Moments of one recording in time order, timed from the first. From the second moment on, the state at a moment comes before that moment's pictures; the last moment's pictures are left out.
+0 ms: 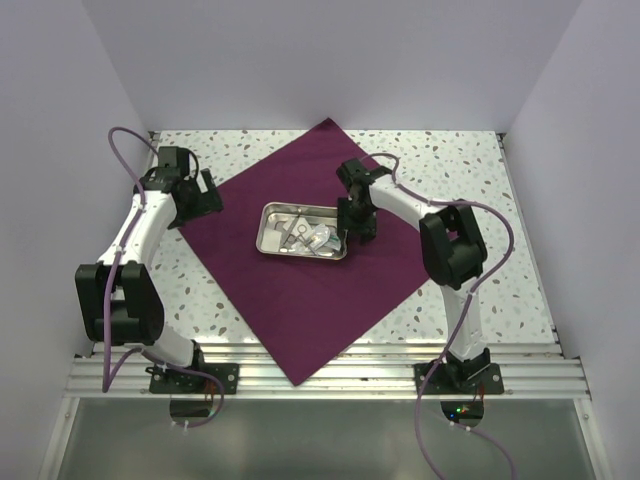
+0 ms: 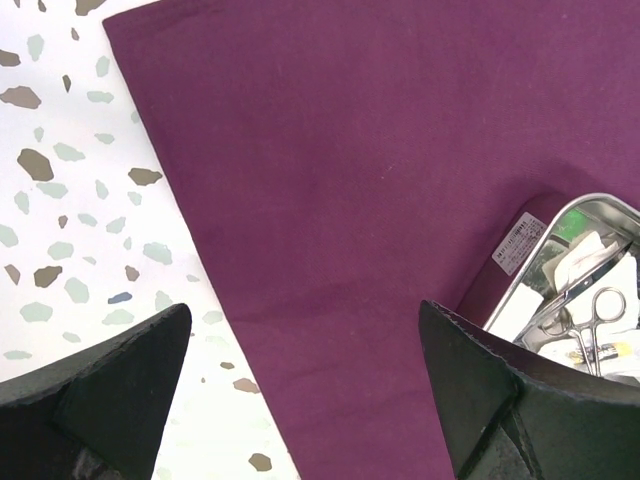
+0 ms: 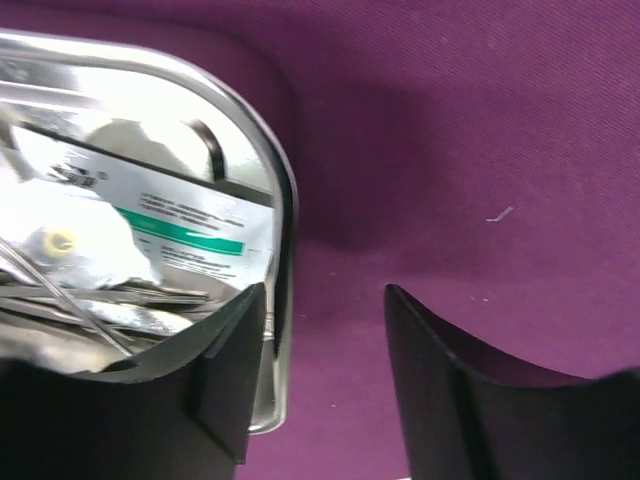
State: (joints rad) left arm 0.03 1.55 1.26 -0.71 -0.10 -0.38; right arm 0.52 2.14 1.69 -0.90 0.00 0.55
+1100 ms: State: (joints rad) left arm 0.03 1.55 1.26 -0.70 -0.05 -0.38; right arm 0.49 2.14 1.68 -0.87 -0.02 0.56
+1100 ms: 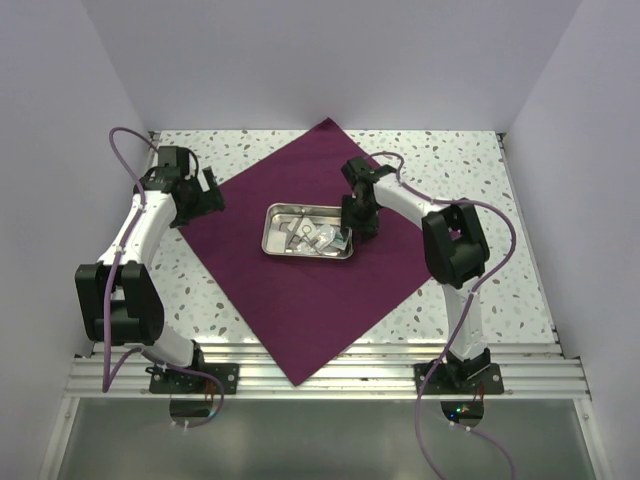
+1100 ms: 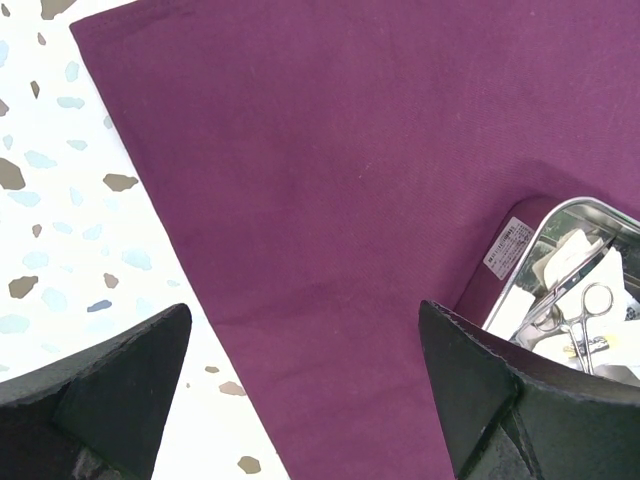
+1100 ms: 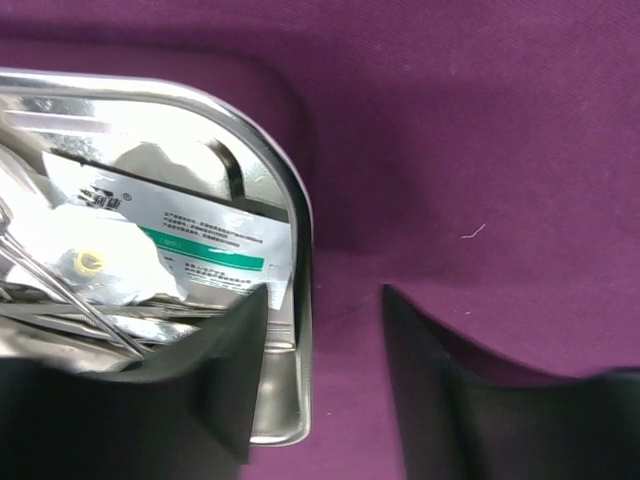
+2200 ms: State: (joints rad) left arm 0.03 1.48 1.14 -0.88 -0.18 -0.53; right arm 1.38 1.59 1.19 -0.76 -0.09 0.33
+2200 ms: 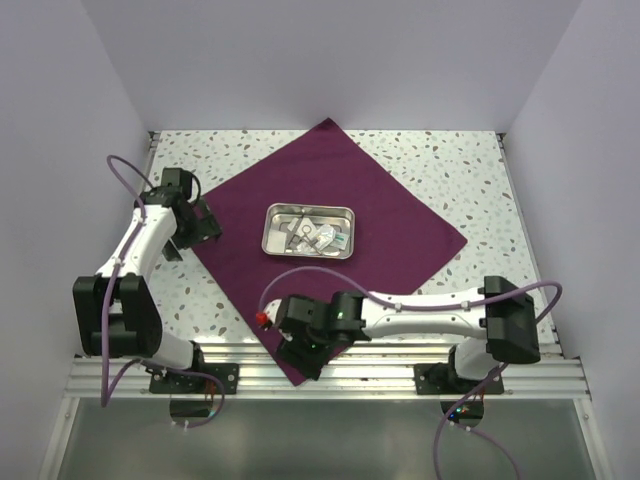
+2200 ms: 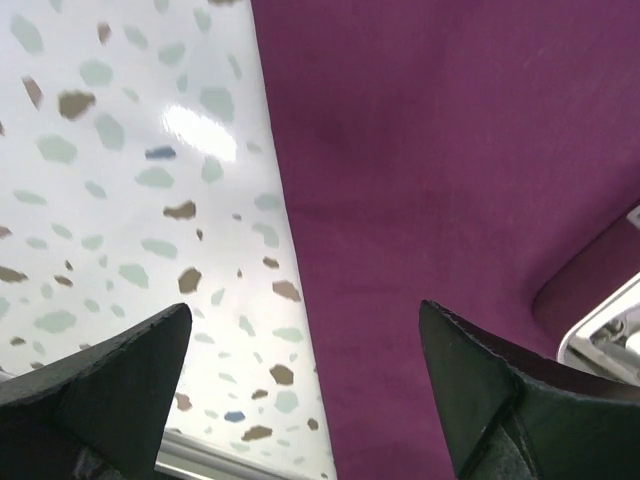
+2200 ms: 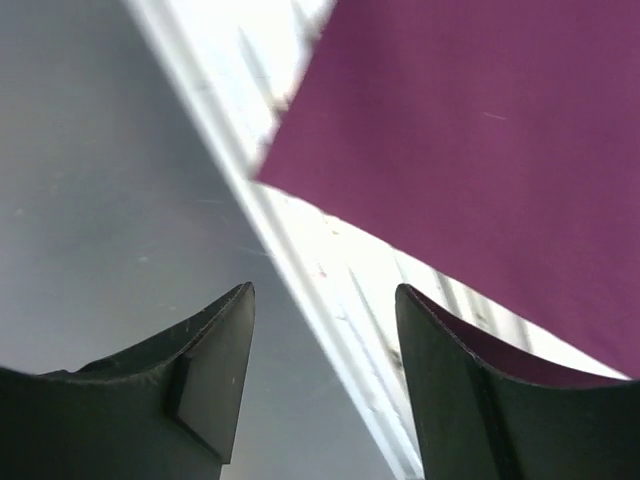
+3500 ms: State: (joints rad) left arm 0.03 1.33 1.10 -1.00 -0.19 -0.59; right arm 1.54 1.89 1.31 -0.72 0.19 0.40
